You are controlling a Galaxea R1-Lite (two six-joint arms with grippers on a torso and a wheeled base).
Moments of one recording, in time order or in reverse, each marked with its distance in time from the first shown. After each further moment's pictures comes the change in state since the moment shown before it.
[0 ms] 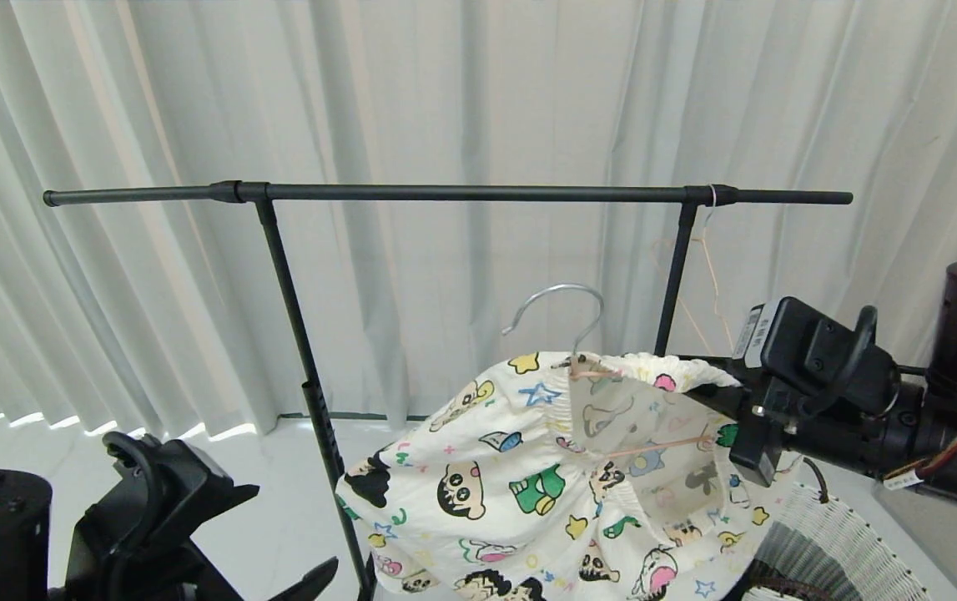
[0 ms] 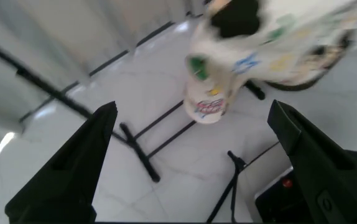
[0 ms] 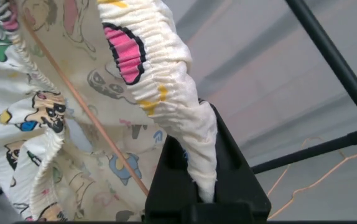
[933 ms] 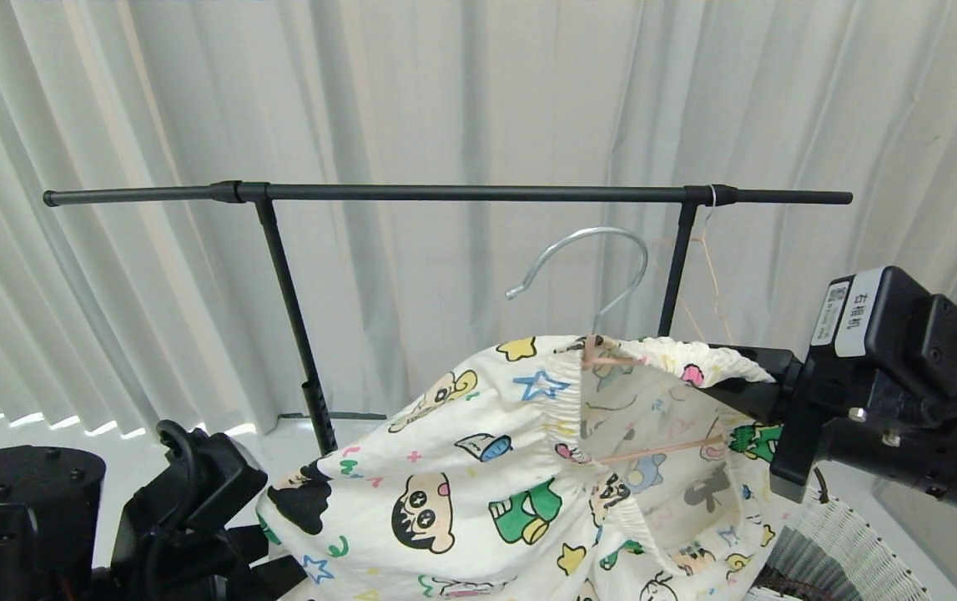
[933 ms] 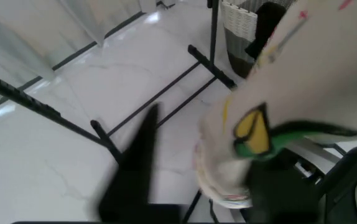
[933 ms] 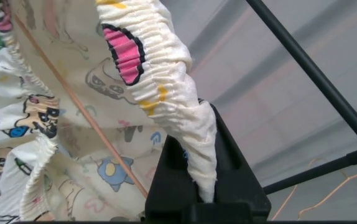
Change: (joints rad) left arm 0.036 0.092 -0.021 -0.020 -0.189 -0.004; right arm 0.090 -0.096 -0.002 0.008 -0.006 0.066
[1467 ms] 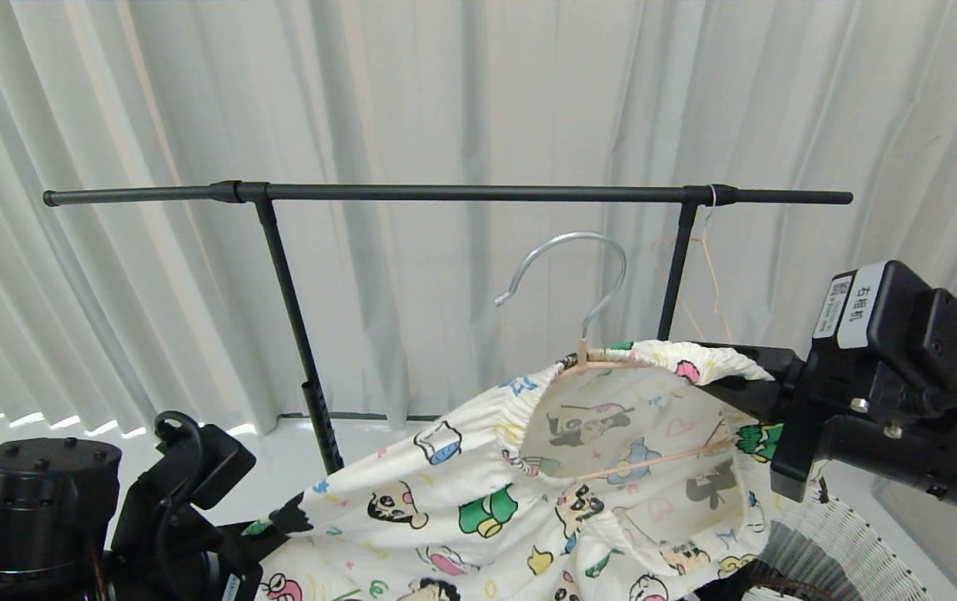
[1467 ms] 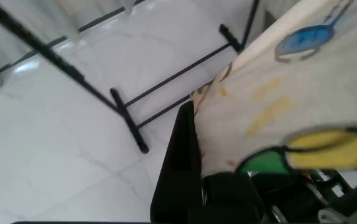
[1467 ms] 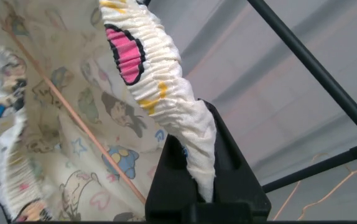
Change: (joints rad) left arm 0.149 0.081 0.007 -0.002 0.067 0.007; right arm -0.001 -0.001 0.002 -0.003 -0.010 0.030
